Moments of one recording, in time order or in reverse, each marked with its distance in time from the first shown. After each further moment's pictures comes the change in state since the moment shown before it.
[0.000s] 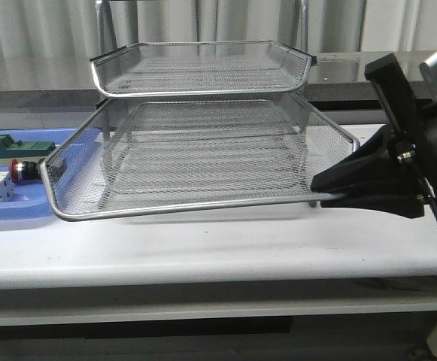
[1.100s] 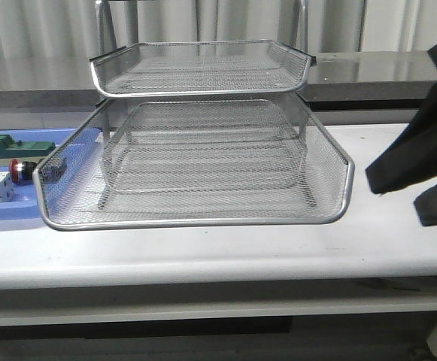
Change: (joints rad) left arm 0.000 0.000 0.000 0.000 0.000 0.000; right arm 0.002 -0.408 -0.003 -0.672 -0.127 0.386
